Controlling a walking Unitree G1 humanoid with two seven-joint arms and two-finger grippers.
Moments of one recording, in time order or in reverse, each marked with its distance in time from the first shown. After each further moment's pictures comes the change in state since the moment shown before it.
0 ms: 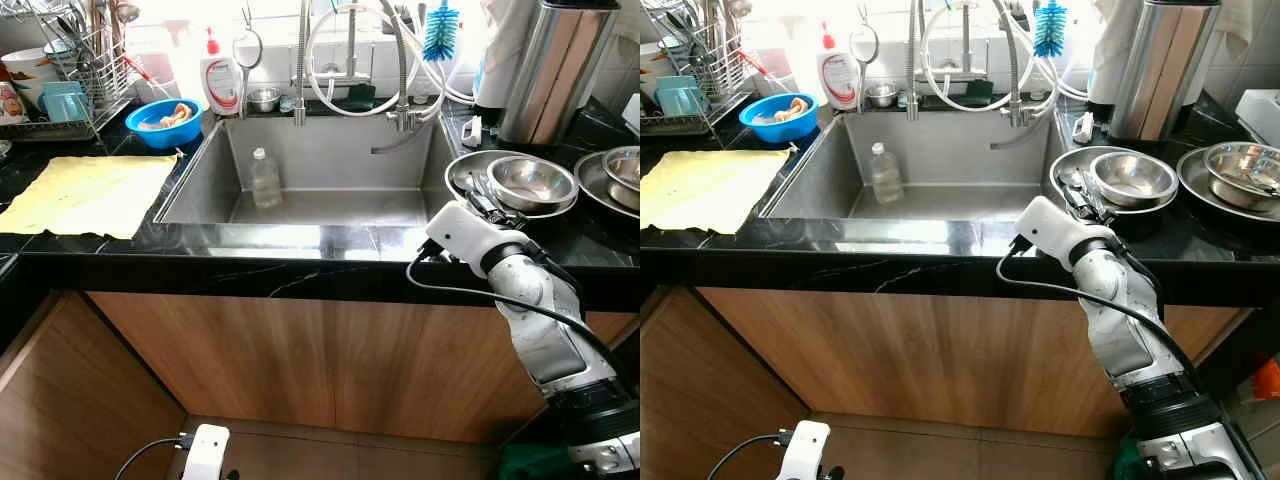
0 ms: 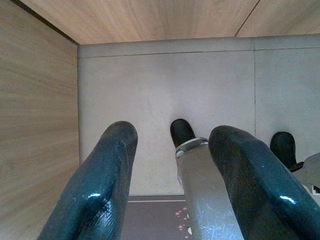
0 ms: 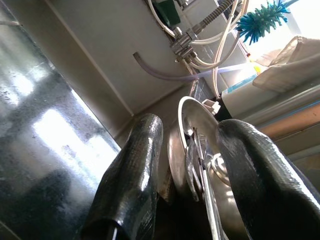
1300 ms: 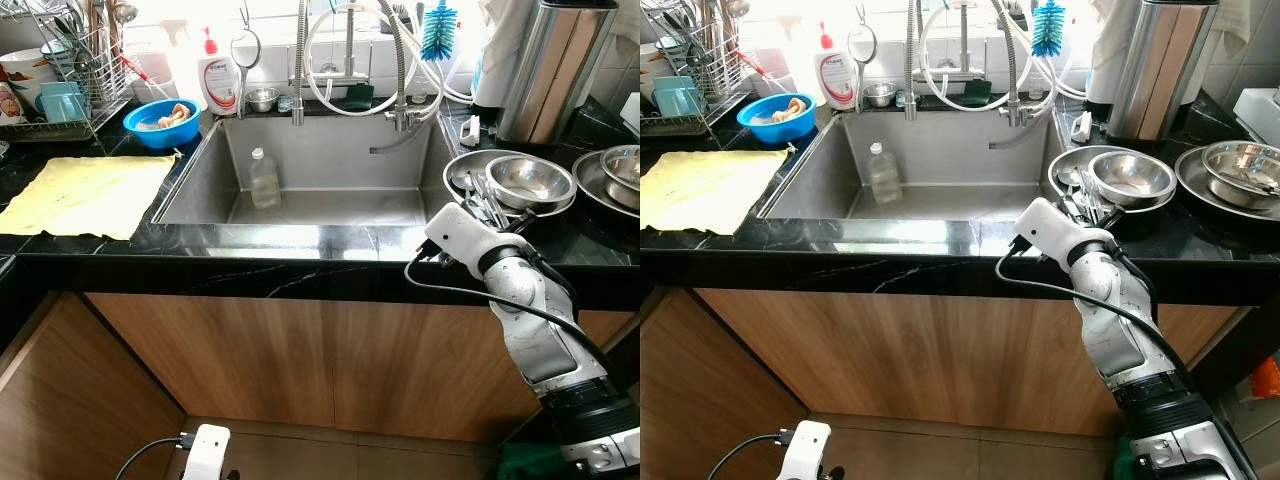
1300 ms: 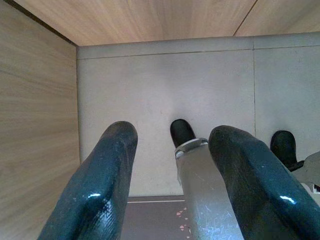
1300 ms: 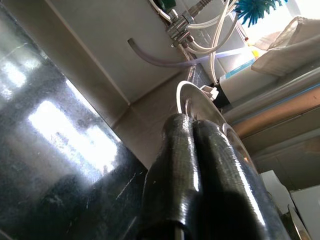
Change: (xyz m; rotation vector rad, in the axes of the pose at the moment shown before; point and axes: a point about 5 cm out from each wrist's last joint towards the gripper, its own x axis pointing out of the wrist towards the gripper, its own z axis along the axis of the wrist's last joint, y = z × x) left arm 0.000 0.000 0.001 0.006 -0.001 -0.002; right arm 0.003 0.003 -0.003 0.012 0.054 -0.023
